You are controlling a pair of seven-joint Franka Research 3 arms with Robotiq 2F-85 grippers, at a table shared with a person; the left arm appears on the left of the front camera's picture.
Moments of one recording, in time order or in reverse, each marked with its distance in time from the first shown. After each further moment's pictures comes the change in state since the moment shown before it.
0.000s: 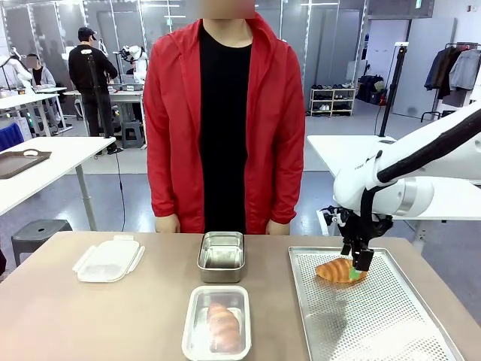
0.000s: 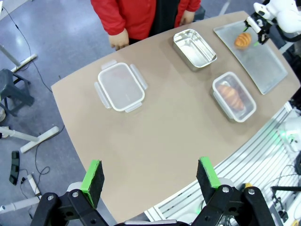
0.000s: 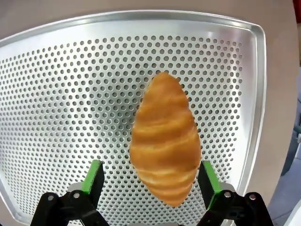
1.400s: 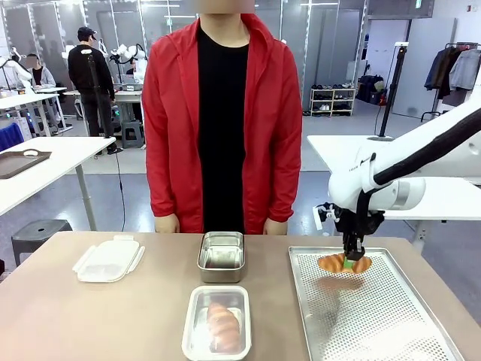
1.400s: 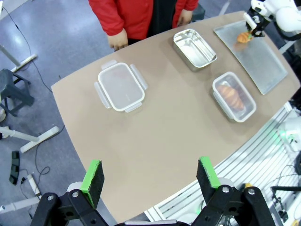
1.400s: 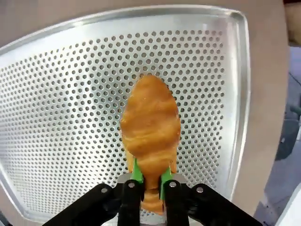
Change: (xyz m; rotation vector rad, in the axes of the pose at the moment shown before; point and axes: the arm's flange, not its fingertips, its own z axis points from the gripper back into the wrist) left arm 0.000 0.000 0.000 0.000 0.000 0.000; right arm 0.014 -0.011 0.021 -0.019 0.062 -0.076
